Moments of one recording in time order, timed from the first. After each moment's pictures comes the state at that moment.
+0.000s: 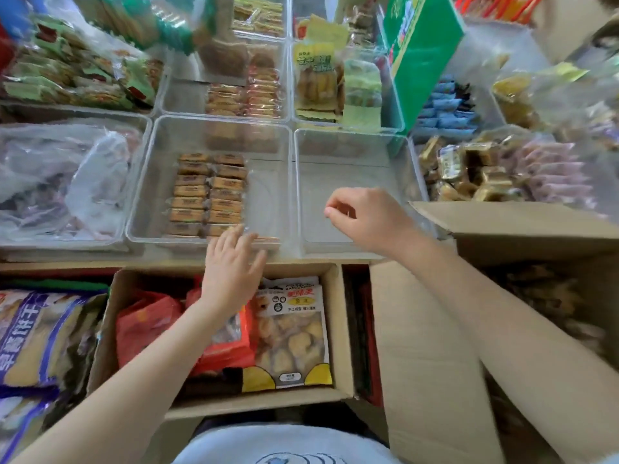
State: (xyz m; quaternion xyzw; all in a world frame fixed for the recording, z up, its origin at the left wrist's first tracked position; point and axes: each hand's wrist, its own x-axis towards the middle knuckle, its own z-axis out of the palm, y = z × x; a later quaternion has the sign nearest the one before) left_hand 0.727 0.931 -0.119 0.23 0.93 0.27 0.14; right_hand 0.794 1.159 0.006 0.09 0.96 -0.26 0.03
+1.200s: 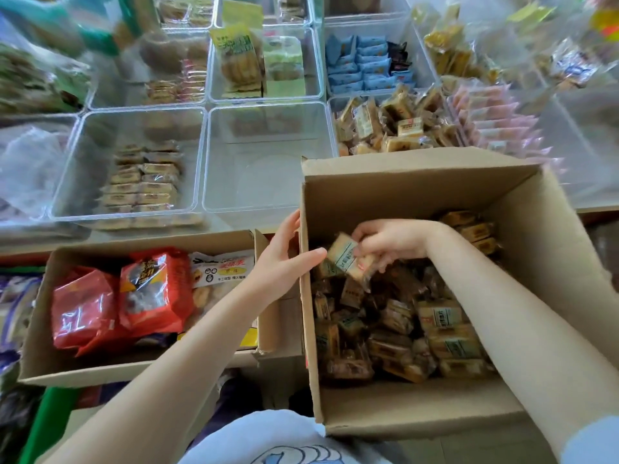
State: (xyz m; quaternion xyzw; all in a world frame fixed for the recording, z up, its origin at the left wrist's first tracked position) left_hand 0.931 1.120 -0.045 0.19 0.73 0.54 0.37; right_hand 0.990 1.368 -0.052 0.21 0.69 -0.58 0.38
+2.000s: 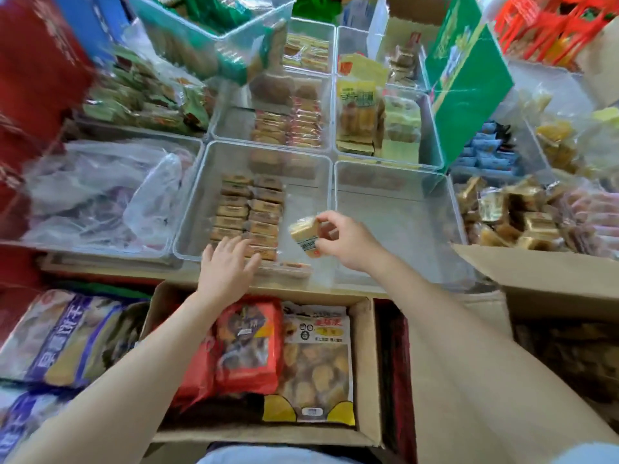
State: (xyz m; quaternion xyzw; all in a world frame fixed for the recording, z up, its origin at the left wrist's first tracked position) left_hand 0.650 0.888 -0.146 0.19 0.96 0.18 0.15; right_hand 0.712 1.124 -0.060 0.14 0.89 -0.41 0.11
